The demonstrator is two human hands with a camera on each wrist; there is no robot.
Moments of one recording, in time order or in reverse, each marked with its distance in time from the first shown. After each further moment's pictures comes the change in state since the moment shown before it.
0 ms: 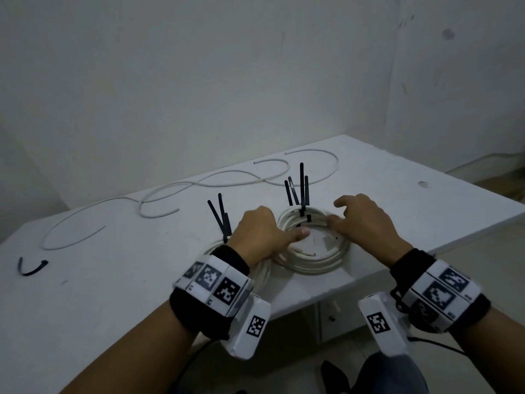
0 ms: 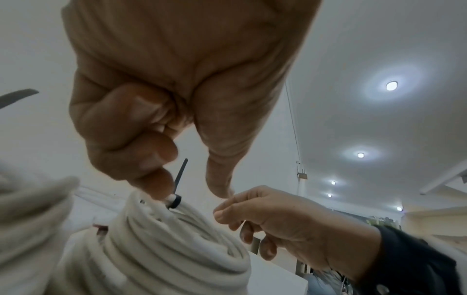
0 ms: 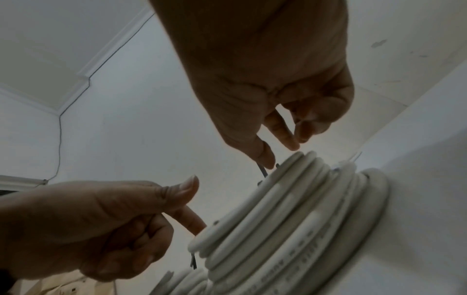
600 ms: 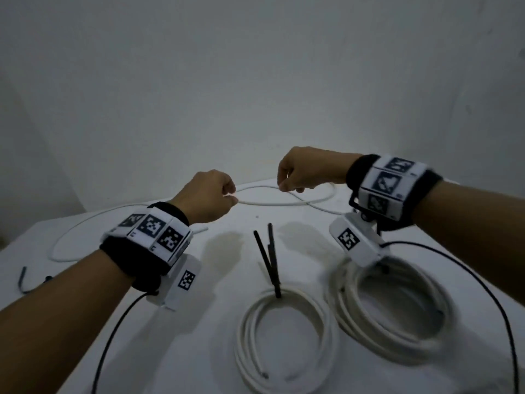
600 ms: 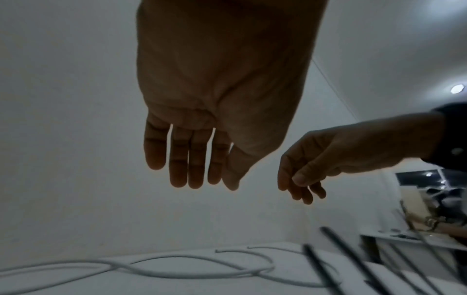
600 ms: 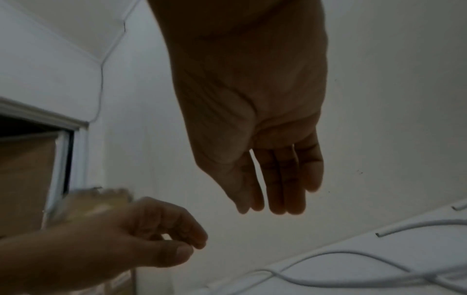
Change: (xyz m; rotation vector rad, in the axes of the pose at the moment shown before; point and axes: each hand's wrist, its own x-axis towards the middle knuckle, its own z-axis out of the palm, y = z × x) left_hand 0.123 -0.143 -0.125 0.173 0.183 0.050; right_hand 0.157 -0.196 0.018 -0.146 -0.403 -0.475
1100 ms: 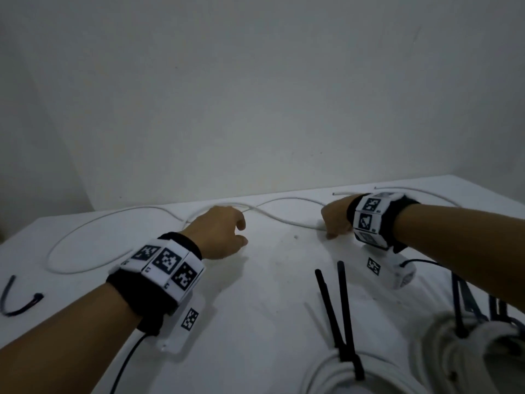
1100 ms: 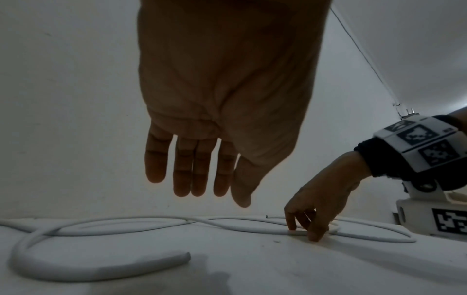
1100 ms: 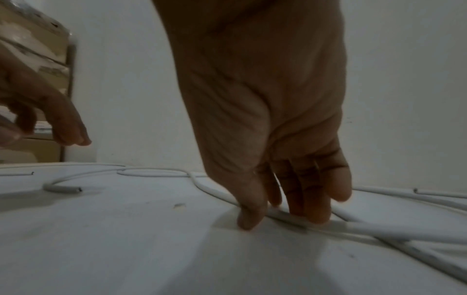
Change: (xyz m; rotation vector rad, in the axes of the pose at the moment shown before) left_hand 0.041 -0.093 0.043 0.069 -0.177 -0.055; right_hand 0.128 0.029 0.086 -0.778 -0.476 0.250
